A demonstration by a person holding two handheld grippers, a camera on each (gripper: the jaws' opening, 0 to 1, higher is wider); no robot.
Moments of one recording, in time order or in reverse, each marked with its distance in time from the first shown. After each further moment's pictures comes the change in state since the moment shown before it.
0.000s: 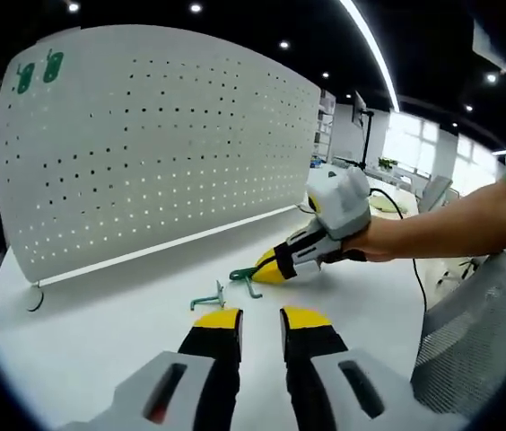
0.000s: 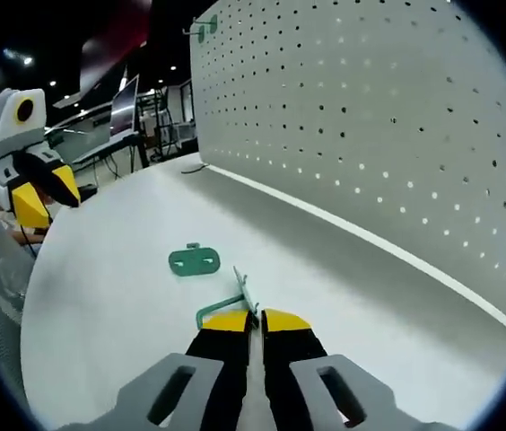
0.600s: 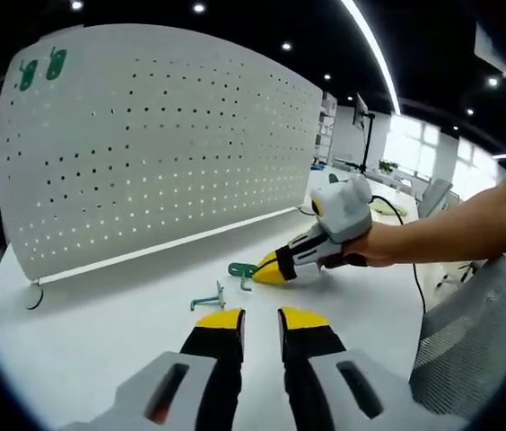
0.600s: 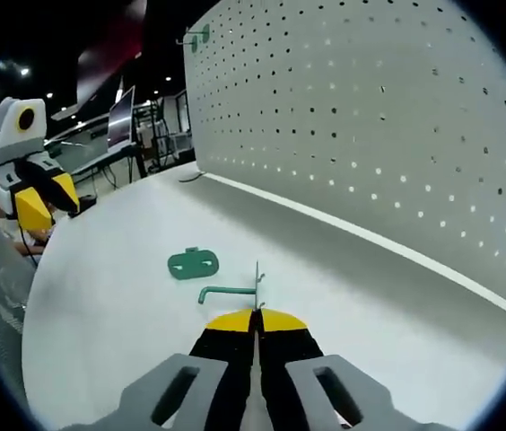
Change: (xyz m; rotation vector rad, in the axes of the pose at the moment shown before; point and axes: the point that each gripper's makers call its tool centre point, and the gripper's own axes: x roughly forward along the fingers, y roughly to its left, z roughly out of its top) left arm -0.001 0.000 0.002 -0.012 -0.008 -0.001; right arm -0.003 0.001 0.000 0.032 -0.027 0.003
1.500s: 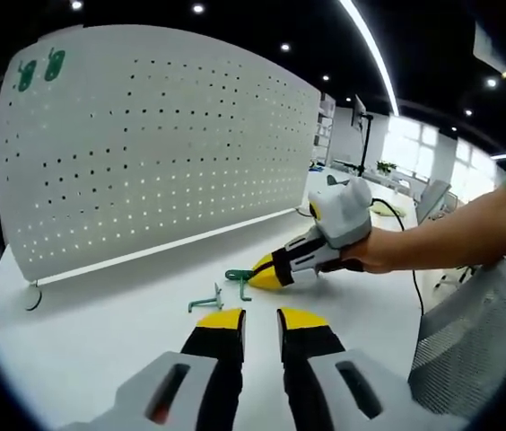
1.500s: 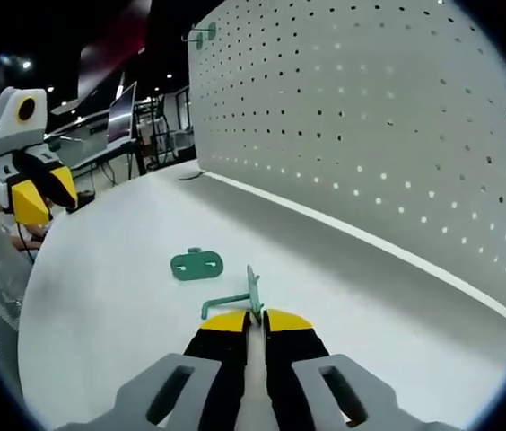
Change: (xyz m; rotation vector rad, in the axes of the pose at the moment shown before) left arm 0.000 -0.002 0.003 -0.002 -0.003 -0.009; right arm 0.005 0.002 0.003 -0.028 0.004 -0.022
